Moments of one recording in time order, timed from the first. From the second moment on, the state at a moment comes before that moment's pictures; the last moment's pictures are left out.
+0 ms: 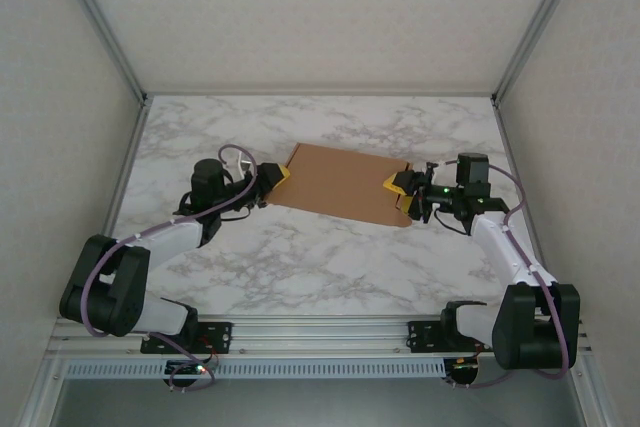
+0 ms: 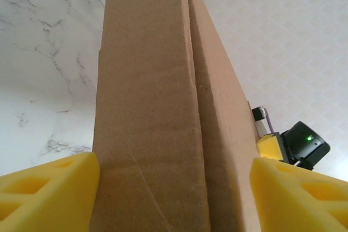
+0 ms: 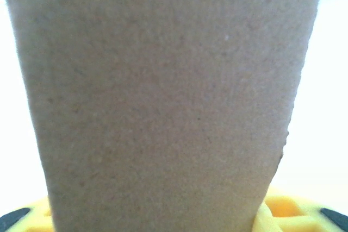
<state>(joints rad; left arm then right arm) -0.26 1.40 0.56 0.52 0.73 -1.16 0.05 1.19 0.73 -0.29 -1.08 1.07</state>
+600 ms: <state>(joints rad) -0.25 1.38 0.61 0.29 0.73 -1.05 0.05 1.17 0.73 -0.33 -1.06 1.04</state>
